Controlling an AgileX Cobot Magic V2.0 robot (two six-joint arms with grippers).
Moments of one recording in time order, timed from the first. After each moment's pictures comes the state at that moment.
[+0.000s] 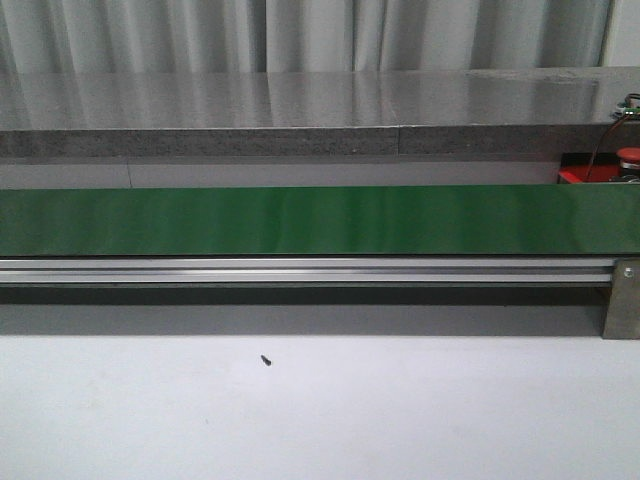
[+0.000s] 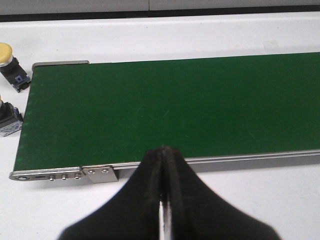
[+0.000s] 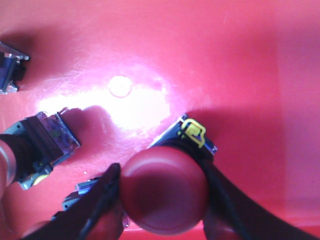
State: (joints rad) left arm 0.13 0.98 -0.83 -0.39 0.67 0.41; right arm -0.51 2.31 -2.10 0.26 1.14 -0.34
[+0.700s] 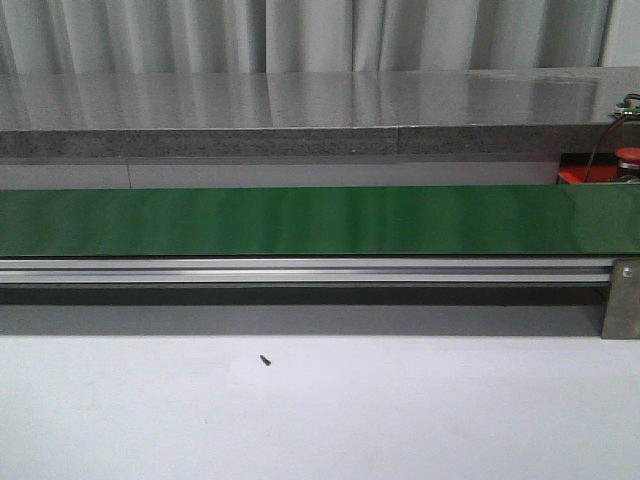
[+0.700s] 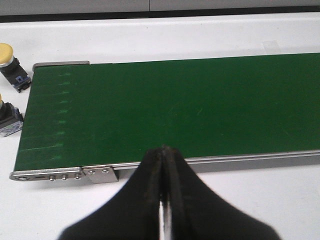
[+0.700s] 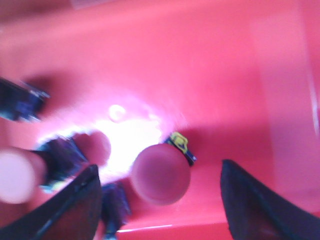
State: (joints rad) left arm 0.13 0.98 -0.83 -0.39 0.66 0.41; right arm -0.54 2.20 -2.10 0.31 1.10 -0.34
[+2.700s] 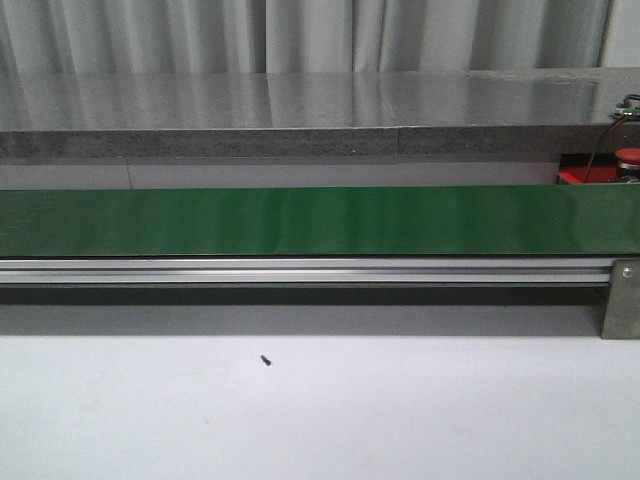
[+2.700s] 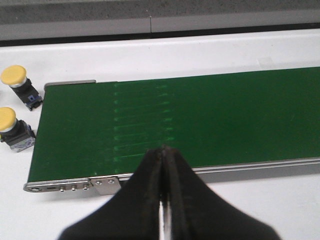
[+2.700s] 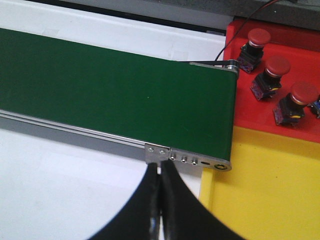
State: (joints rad) left arm 0.13 0.90 -0.83 -0.38 0.66 0.41; right arm -0.09 0.69 -0.72 0.32 0.70 -0.37
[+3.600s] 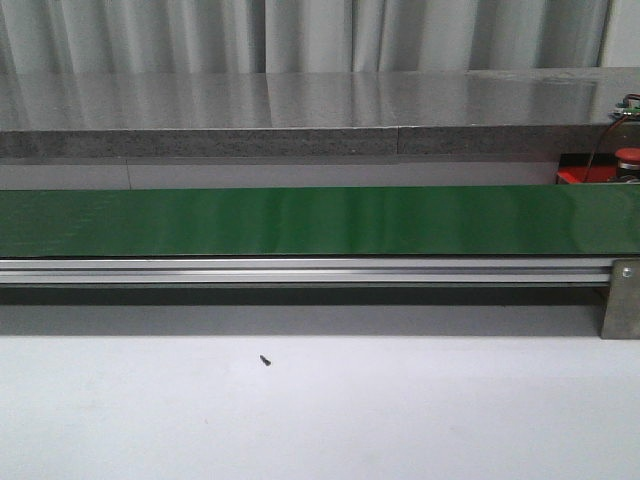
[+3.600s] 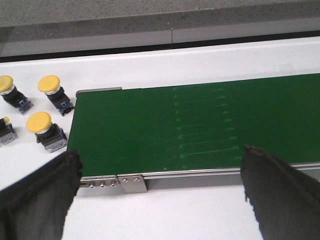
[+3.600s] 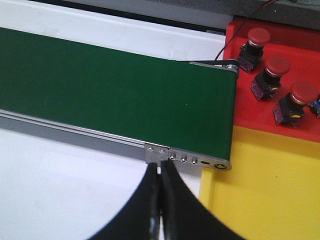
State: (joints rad) left arm 0.13 0.84 -0.83 -0.24 0.67 0.31; right arm -0.09 0.69 -0.72 0.32 0.71 -0.38
